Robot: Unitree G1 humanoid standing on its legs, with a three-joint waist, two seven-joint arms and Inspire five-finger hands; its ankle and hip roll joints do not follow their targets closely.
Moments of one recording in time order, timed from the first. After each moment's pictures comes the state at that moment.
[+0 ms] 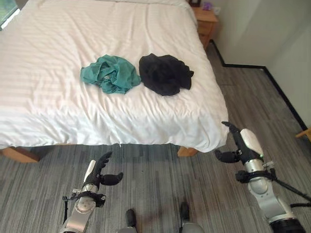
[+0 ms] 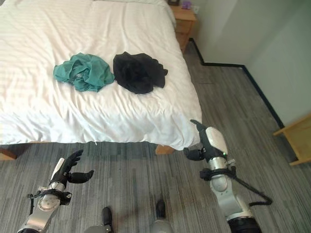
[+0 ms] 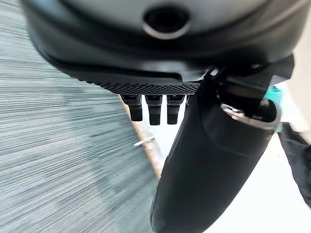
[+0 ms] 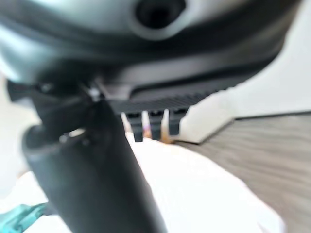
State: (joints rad) left arm 0.05 0.43 -0.10 0.52 0.00 -0.14 0.12; right arm -0.04 -0.67 0.04 0.10 -0.39 -0.04 -0.18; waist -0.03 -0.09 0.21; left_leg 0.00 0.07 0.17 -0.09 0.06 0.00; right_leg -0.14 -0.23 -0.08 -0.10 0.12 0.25
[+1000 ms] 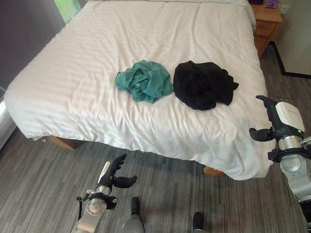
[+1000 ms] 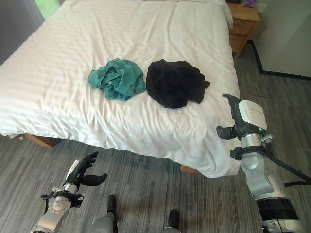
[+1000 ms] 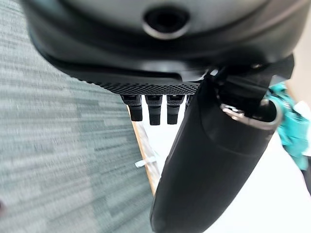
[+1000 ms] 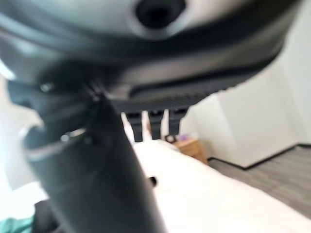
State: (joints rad) left arm 0.08 0.42 -0.11 0.44 0.00 -0.14 0.10; right arm -0.27 -0.86 0.04 0.23 -0.41 0.01 -0.19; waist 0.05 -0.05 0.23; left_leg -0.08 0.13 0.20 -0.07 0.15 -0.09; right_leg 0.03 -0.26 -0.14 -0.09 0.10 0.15
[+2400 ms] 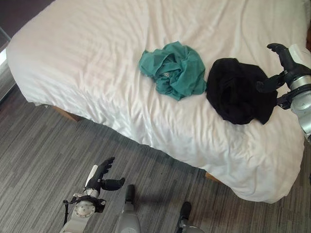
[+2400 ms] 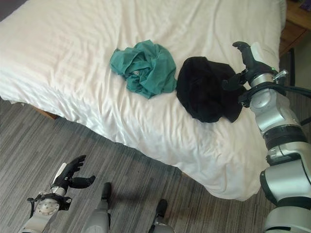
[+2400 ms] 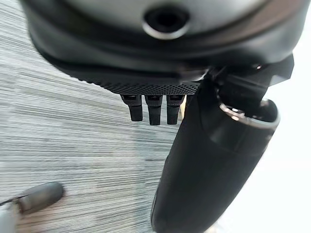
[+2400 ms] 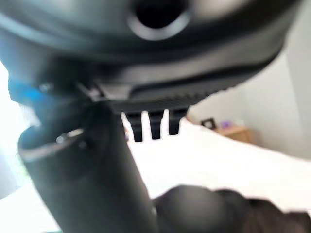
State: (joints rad) left arm 0.05 0.45 -0.16 0.55 -0.06 -0.15 0.10; right arm -1.05 -1.01 0.53 0.93 0.01 -0.05 -0.13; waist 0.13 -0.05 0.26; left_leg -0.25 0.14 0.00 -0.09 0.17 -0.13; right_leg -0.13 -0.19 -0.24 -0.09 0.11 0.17
